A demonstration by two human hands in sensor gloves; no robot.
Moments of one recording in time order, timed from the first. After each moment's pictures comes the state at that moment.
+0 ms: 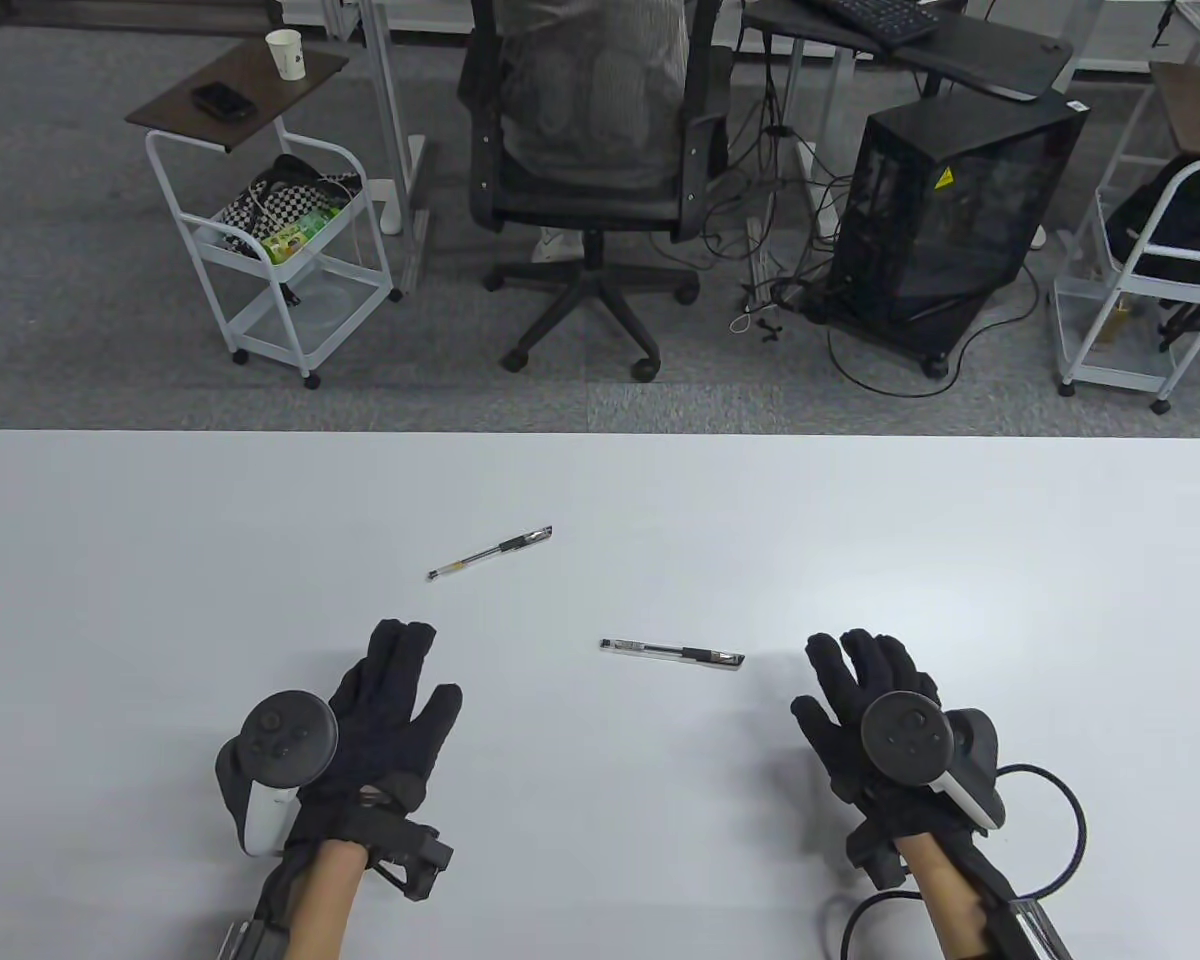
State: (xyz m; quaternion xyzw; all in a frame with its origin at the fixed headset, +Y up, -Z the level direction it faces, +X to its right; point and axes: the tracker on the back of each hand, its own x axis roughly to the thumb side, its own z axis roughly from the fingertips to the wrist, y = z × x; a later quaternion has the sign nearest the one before) left_hand -0.236 -0.716 -0.316 0.03 -0.07 0.47 0.88; right_hand 0.236 -0.728 -0.335 0.09 -0.06 0.97 0.21
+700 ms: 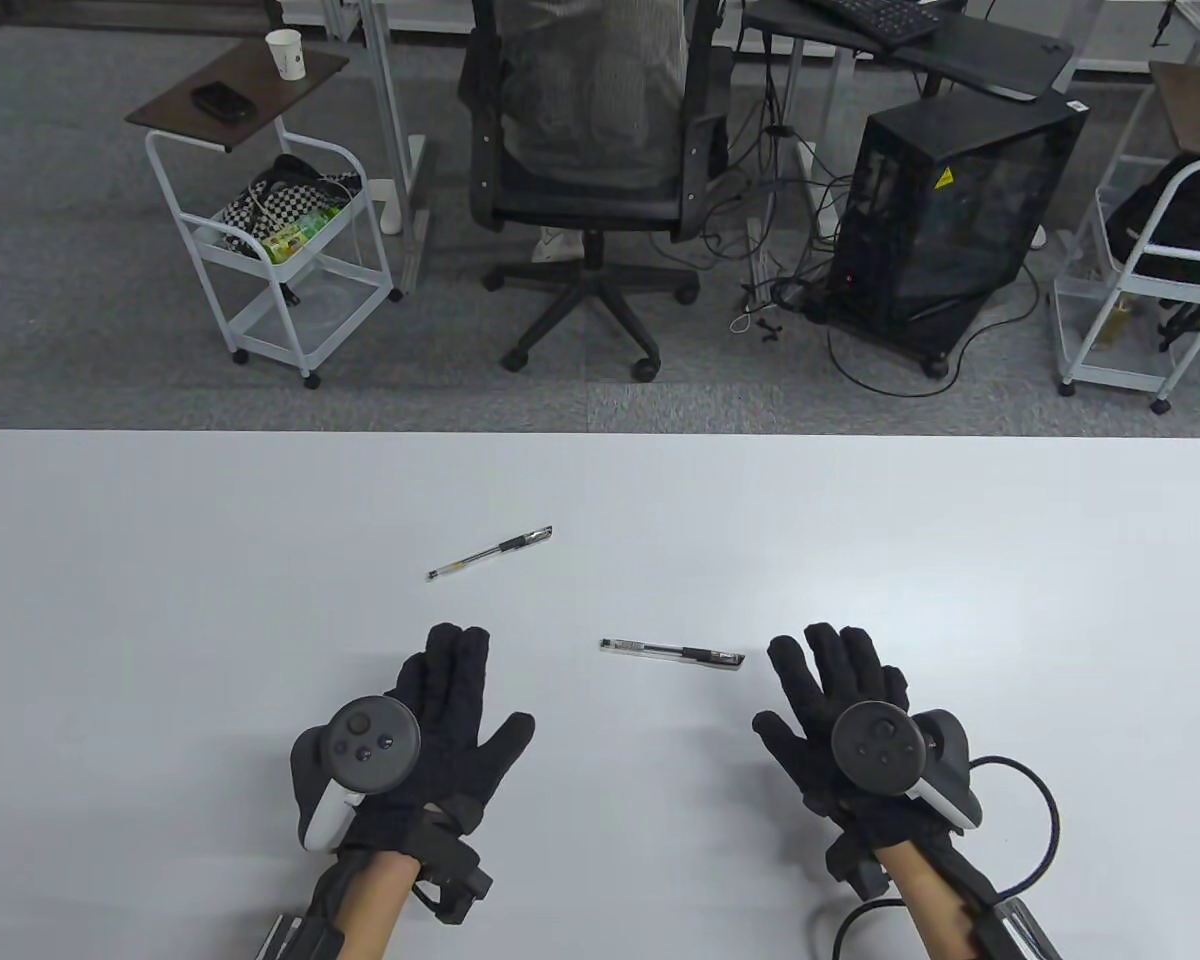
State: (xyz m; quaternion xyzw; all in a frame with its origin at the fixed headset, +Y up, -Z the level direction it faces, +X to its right) left_hand -0.194 -0.724 -0.315 -0.02 -0.13 0.41 0.90; right_hand 0.212 -0.726 -0.330 0.15 -0.04 0.96 0.21
